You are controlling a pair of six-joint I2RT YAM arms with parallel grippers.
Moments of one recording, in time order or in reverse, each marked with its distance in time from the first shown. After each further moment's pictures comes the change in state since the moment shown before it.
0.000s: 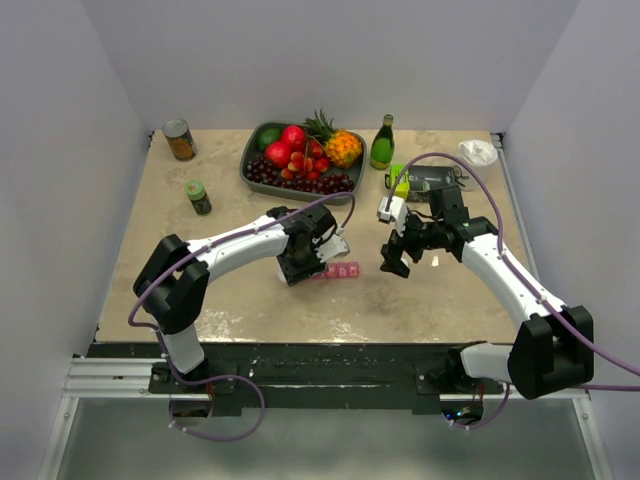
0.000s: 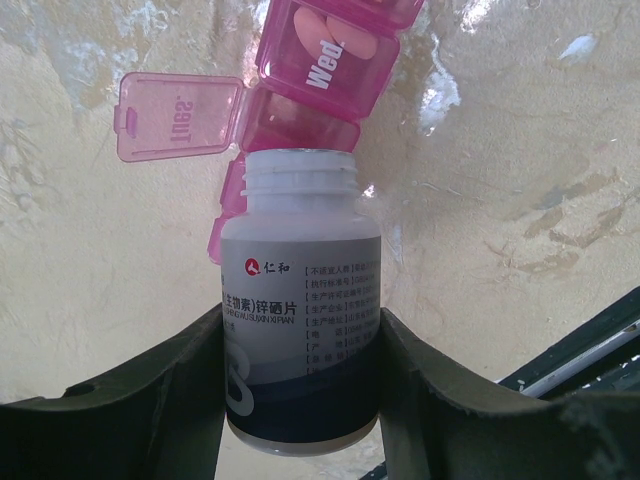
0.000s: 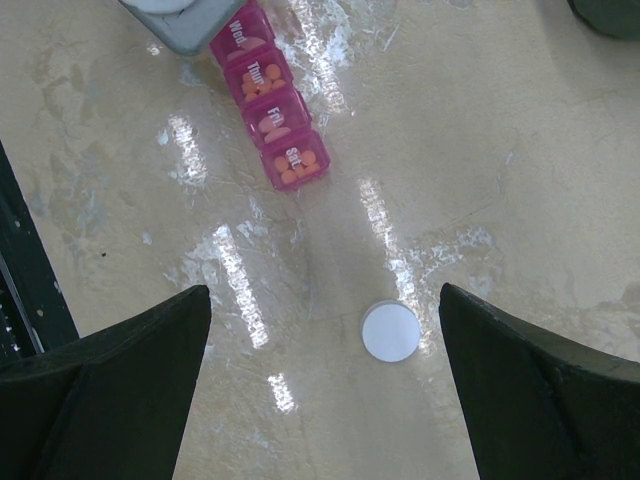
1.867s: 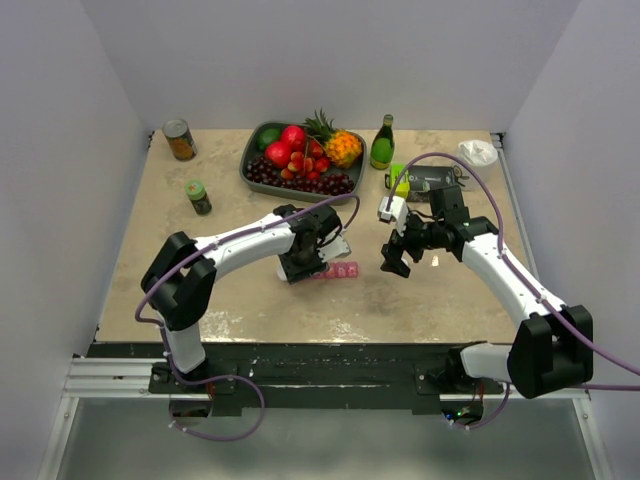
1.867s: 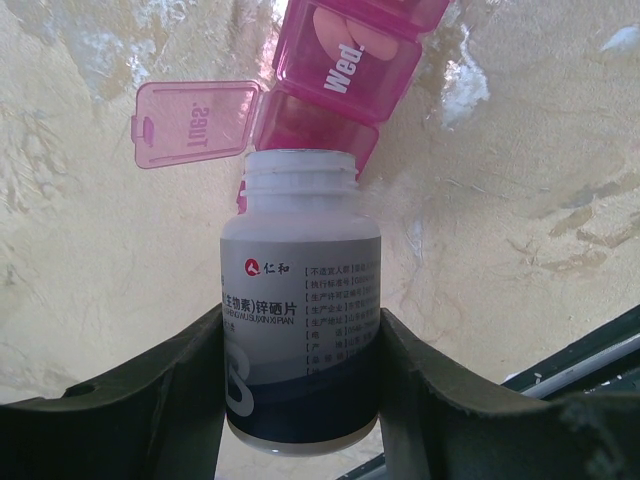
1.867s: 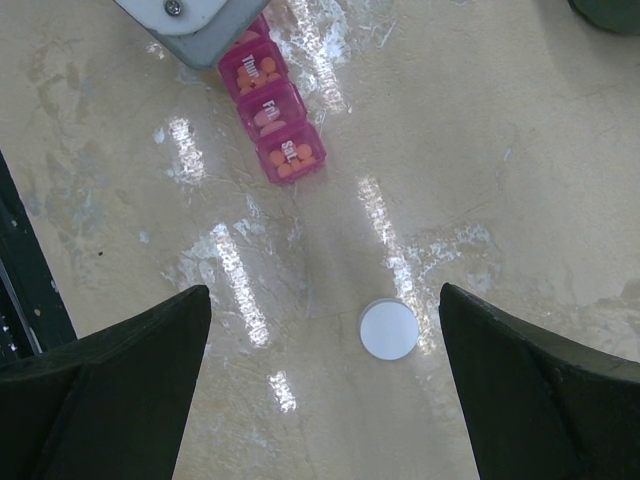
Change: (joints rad) left arm -0.018 0.045 0.055 -0.051 -0.063 0.000; right arm -0.006 0.002 0.000 0.000 0.000 -0.003
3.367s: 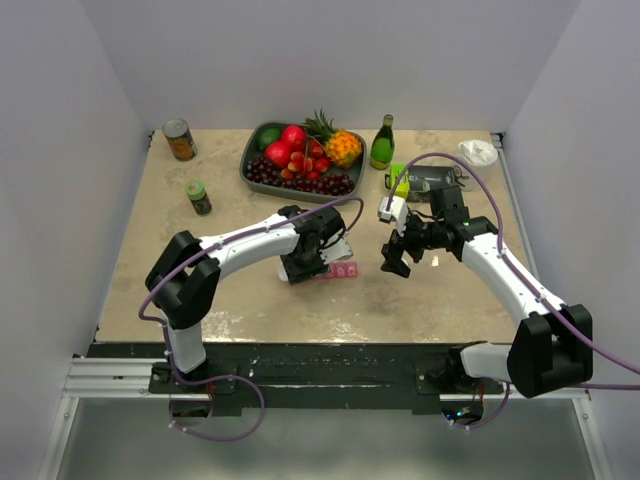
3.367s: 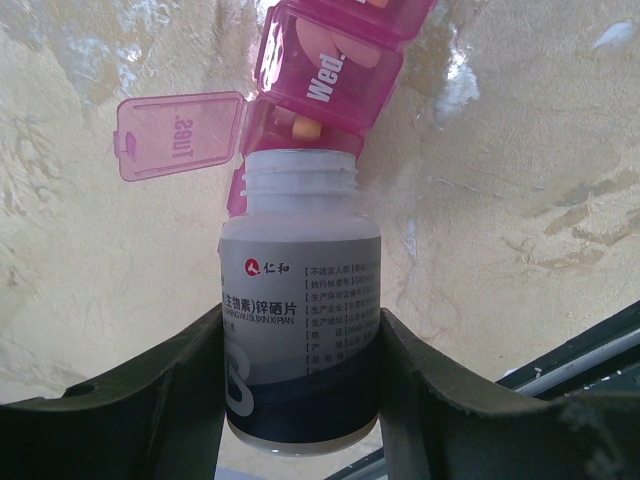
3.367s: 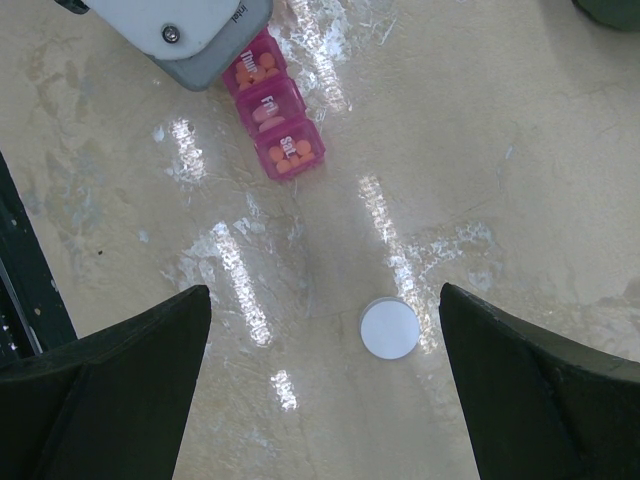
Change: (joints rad) left arm -0.018 0.023 0.022 -0.025 -0.014 0.000; right arm -0.003 0.005 -0.002 0.000 0.000 0.000
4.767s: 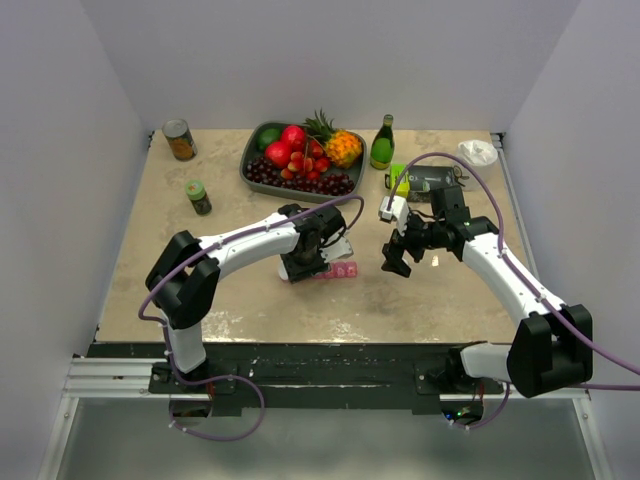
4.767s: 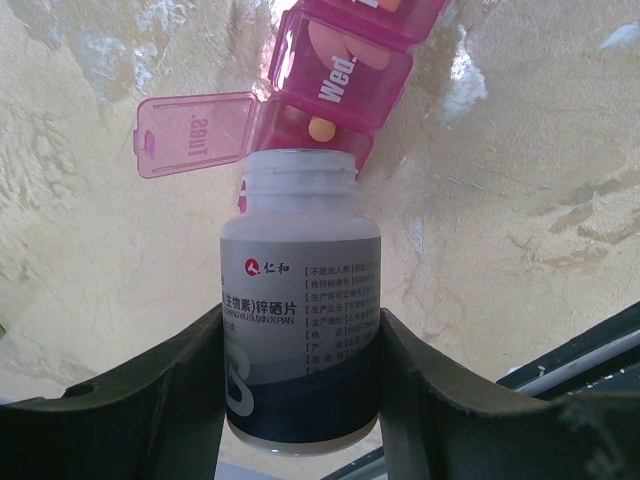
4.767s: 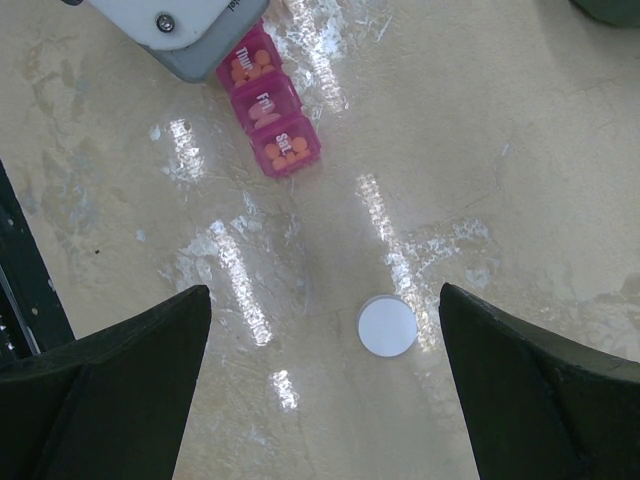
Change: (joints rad) left arm 0.000 0.001 0.017 -0.012 -0.011 0.000; right arm -0.007 0.000 0.000 0.000 0.000 -0.002
